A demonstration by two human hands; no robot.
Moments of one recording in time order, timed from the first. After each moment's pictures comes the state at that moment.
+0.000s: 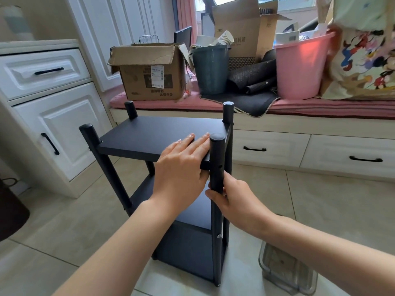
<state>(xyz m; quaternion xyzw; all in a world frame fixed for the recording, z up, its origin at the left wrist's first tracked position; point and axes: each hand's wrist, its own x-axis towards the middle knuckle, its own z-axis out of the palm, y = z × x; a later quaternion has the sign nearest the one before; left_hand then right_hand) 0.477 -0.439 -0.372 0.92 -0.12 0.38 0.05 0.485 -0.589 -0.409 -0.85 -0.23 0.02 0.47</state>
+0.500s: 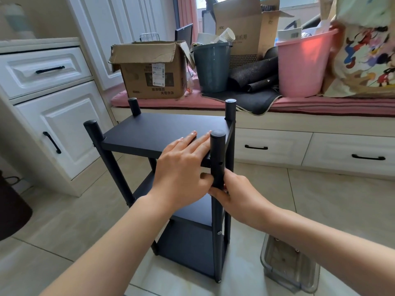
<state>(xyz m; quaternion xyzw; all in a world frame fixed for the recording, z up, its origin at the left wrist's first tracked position) 0.472 -0.434 -0.363 0.95 -0.12 0.27 0.07 0.495 -0.587 -0.410 -0.85 -0.26 0.04 0.45</state>
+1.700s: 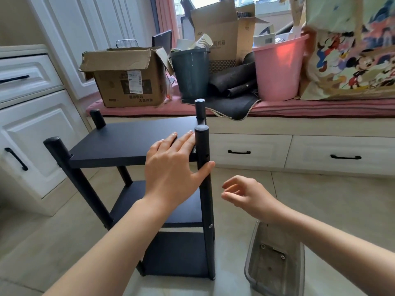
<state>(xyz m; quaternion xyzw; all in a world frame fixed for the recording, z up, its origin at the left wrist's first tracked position) 0.525 -0.479 -0.366 0.95 -0.05 0.29 0.06 0.565 -0.676 -0.452 -0.86 -0.17 0.07 0.47</state>
